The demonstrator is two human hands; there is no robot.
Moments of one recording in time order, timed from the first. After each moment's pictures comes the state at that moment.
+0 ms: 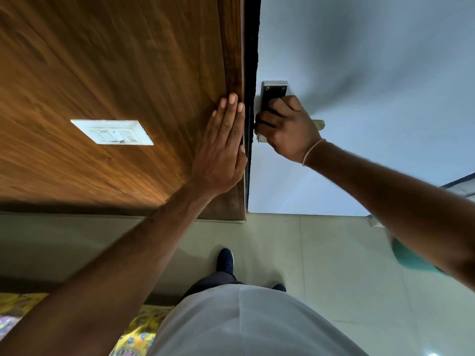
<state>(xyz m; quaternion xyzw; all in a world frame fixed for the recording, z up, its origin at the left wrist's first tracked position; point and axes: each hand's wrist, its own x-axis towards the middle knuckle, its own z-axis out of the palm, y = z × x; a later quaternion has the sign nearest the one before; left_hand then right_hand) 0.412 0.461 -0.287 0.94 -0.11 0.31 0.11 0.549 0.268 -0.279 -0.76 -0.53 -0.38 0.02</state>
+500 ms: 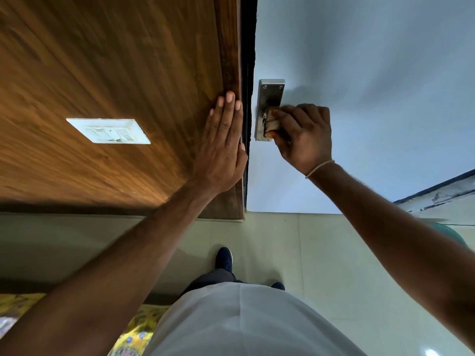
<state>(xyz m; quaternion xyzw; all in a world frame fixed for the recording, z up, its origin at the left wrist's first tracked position) 0.413 0.454 -0.291 0.94 -0.08 0.32 0.09 0.512 0.241 -0.285 -0.86 -0.33 -0.36 0.14</state>
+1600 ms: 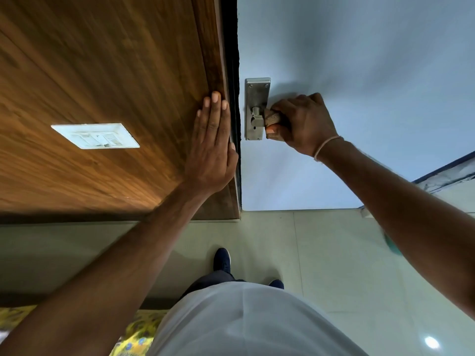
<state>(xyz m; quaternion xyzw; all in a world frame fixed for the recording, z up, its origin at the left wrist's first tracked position) 0.415 0.451 -0.294 0.93 -0.08 0.33 0.12 0.537 0.219 -0.256 -0.92 -0.34 -0.18 0.10</state>
